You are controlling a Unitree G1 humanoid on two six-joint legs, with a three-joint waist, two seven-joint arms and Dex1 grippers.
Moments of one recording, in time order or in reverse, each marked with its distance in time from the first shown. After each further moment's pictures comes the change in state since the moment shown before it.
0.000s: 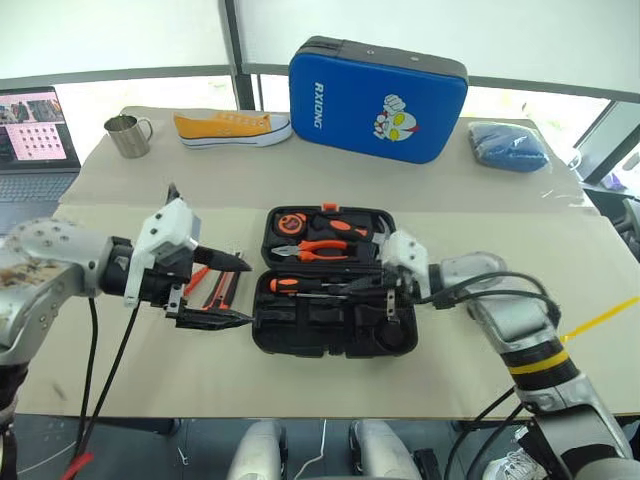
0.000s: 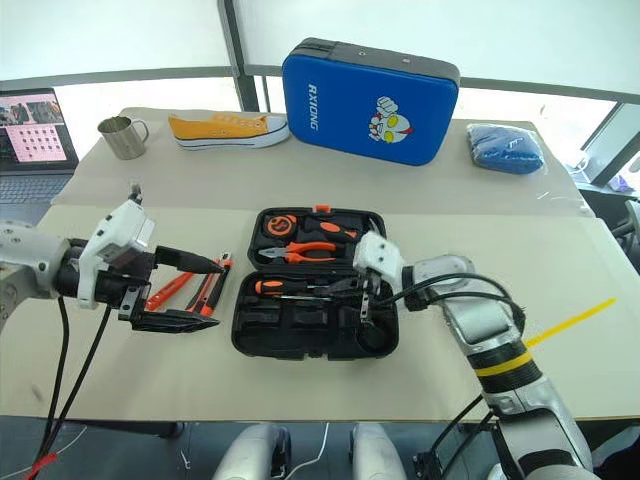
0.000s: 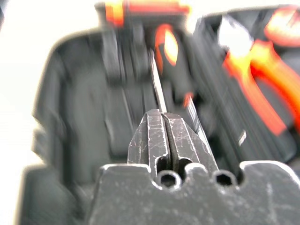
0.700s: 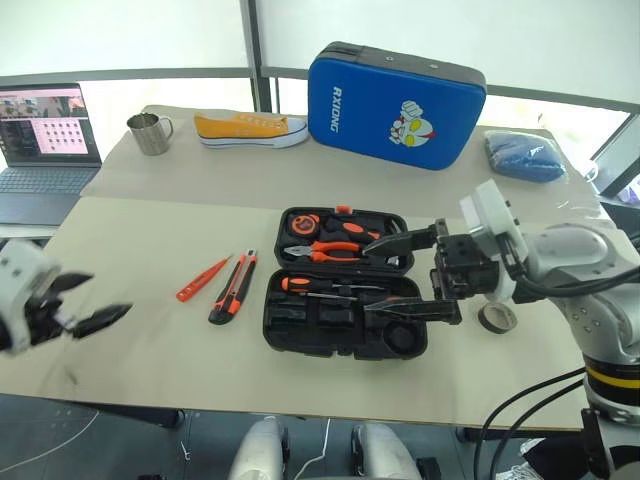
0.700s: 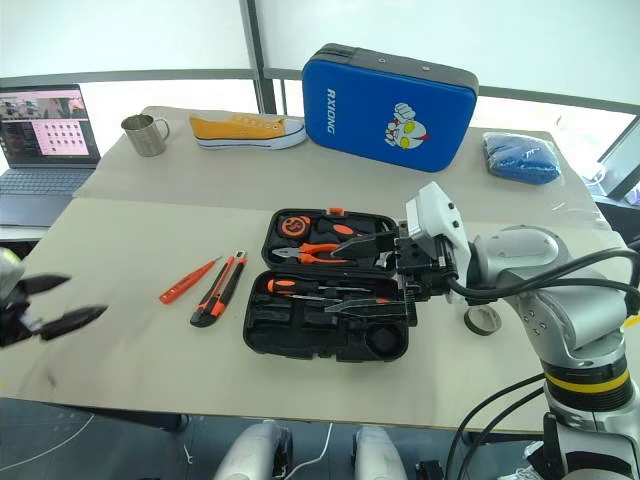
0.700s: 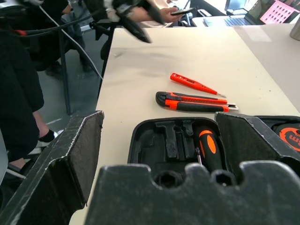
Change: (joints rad) left arm 0.312 -0.030 0.342 0.201 0.286 -0.129 0.192; right arm 0.038 -0.146 -0.162 -0.277 0.323 0.163 -0.010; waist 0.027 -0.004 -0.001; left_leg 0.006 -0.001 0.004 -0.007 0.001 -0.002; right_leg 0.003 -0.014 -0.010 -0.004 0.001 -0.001
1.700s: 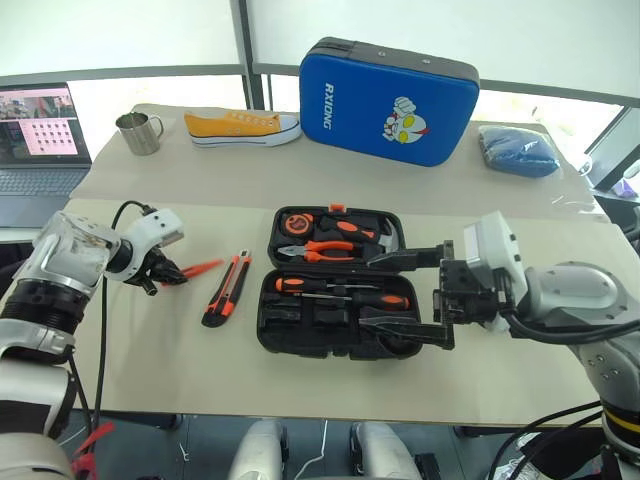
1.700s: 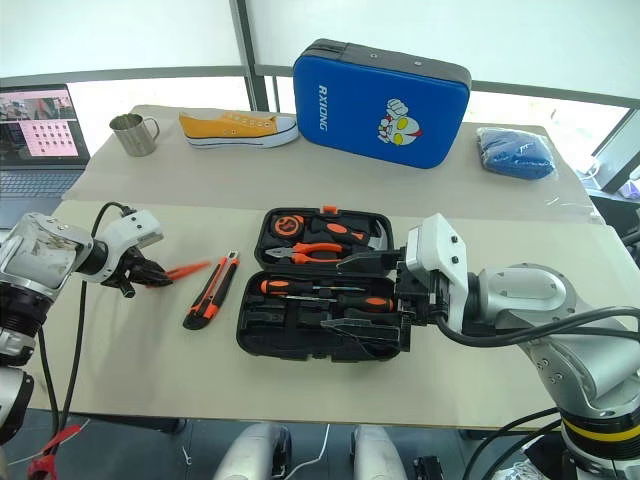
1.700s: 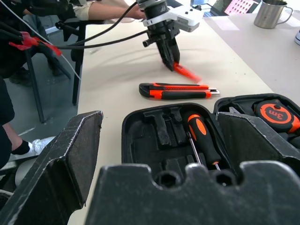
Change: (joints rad) left arm -0.825 -0.128 -0.838 0.687 0.431 0.017 -0.216; right arm 0.187 -0.051 -0.050 -0.175 0.092 0.001 -0.220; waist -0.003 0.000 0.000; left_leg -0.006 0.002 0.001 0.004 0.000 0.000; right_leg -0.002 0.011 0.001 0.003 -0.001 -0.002
